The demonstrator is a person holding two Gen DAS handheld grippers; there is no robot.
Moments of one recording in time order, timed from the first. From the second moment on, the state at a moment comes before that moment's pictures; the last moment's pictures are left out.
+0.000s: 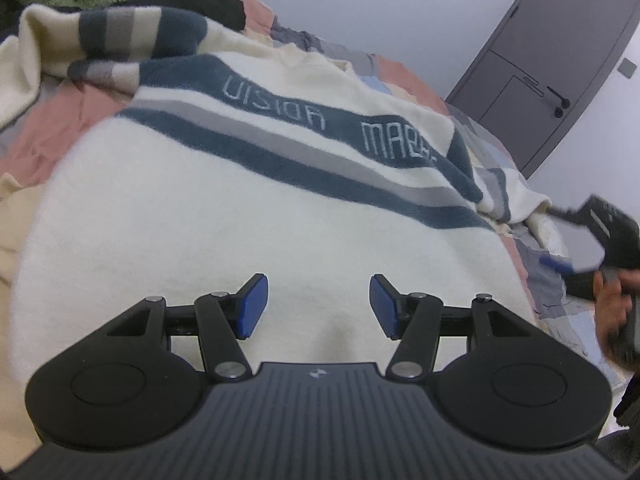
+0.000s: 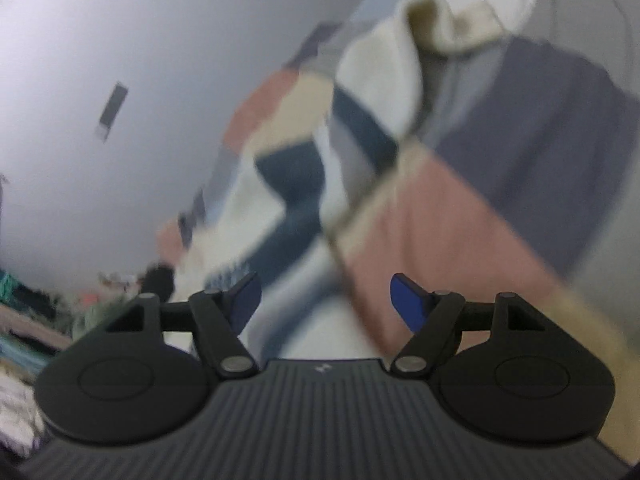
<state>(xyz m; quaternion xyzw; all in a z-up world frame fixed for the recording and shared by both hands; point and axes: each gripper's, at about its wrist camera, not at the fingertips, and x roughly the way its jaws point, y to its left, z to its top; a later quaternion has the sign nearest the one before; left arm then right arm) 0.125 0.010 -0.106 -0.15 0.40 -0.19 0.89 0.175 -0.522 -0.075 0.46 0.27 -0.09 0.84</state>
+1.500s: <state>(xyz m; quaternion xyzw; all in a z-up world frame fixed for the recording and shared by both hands) 0.191 0.007 -0.115 -0.17 0.36 -0.14 0.91 0.309 -0.623 0.050 0.12 0.11 -0.11 0.98</state>
